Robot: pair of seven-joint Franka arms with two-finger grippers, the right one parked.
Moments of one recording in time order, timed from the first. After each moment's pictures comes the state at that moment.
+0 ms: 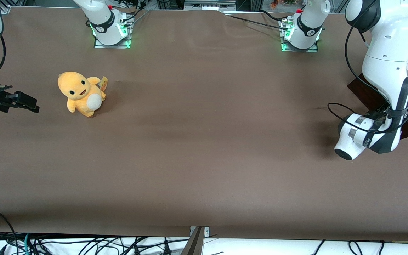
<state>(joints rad) 0.18 0.85 -0.12 -1.59 1.02 1.14 -0.98</state>
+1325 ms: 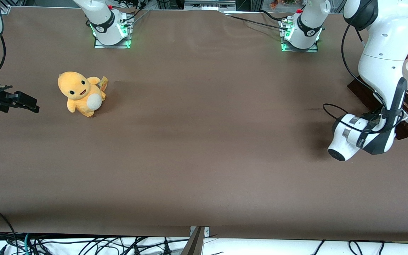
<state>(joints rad) 0.15 0.85 -0.16 -1.58 1.02 1.14 -0.99</state>
